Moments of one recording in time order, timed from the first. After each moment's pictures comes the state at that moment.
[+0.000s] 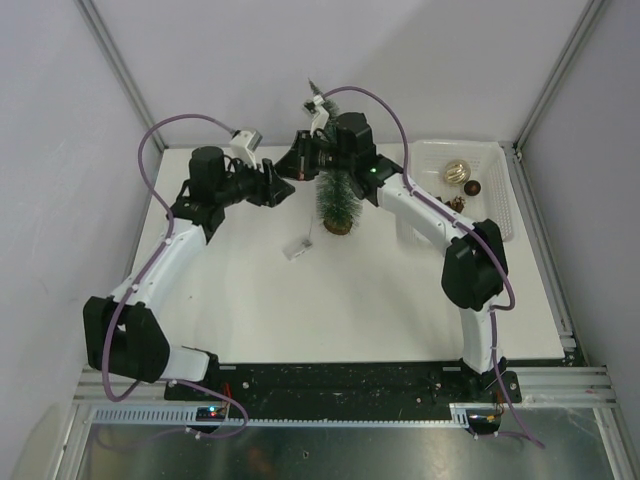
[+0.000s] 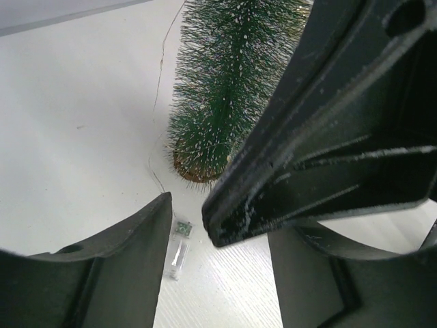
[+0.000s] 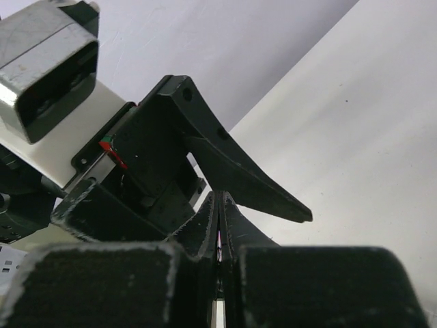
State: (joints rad) left arm -0.22 1.37 1.15 -0.13 0.54 -0.17; right arm 0.65 2.02 1.88 0.04 -0.67 0.66
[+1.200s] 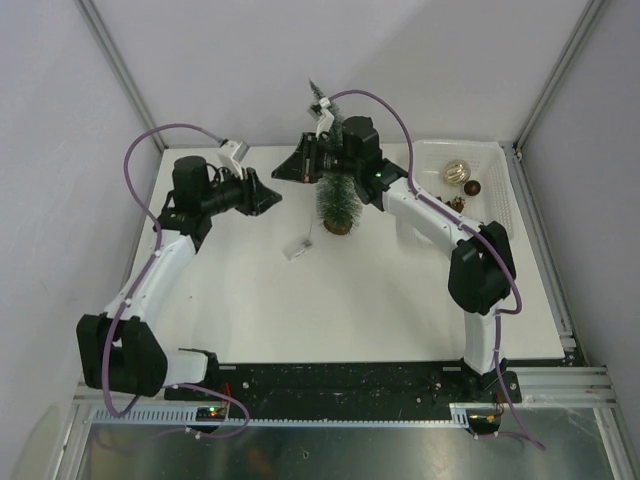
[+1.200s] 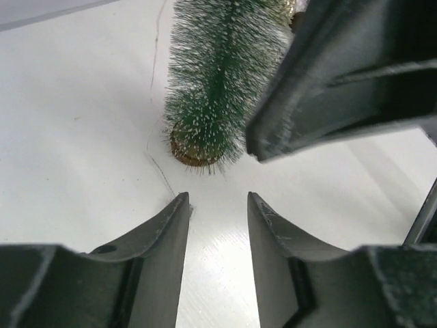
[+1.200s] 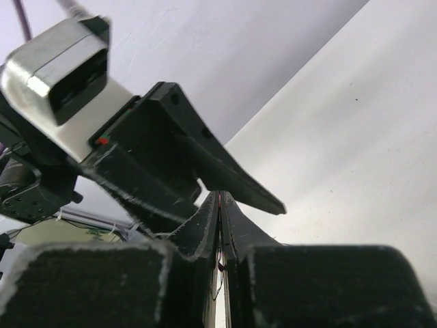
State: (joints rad) left arm -0.13 1.32 1.07 -0.10 0.67 -0.16; right arm 0.64 1.97 1.78 0.12 -0.69 0.71
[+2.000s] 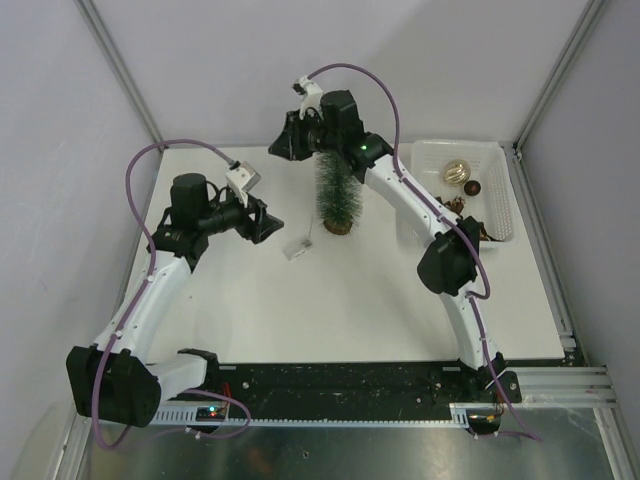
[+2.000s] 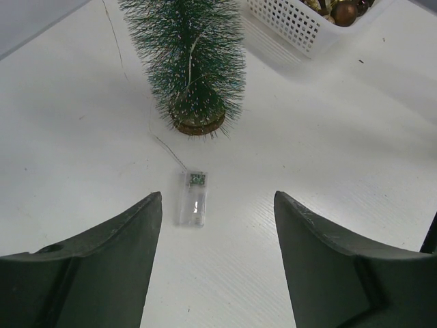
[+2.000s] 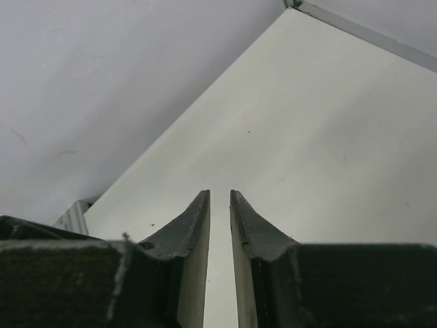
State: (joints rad) left arm -0.16 1.14 0.98 -0.27 0.72 0.21; right arm 0.65 2.25 2.38 -0.34 -0.47 0.39
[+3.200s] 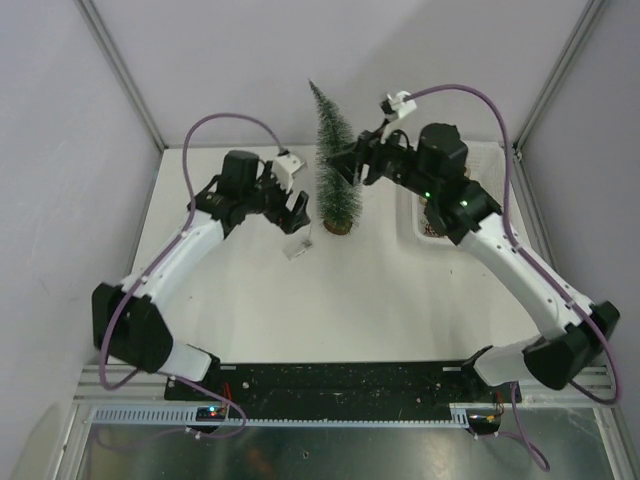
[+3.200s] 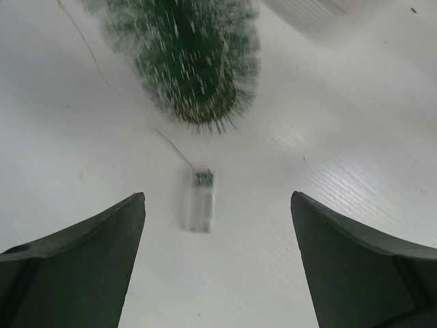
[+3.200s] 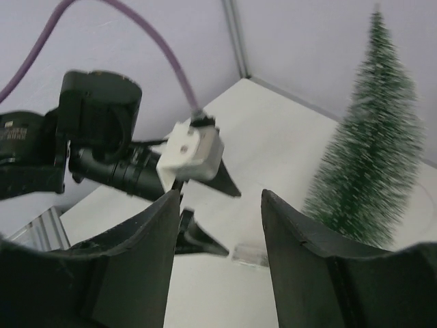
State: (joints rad) left arm -0.36 1.39 1.19 -0.43 0.45 0.27; right arm 0.64 1.42 1.55 -0.12 -0.29 0.24
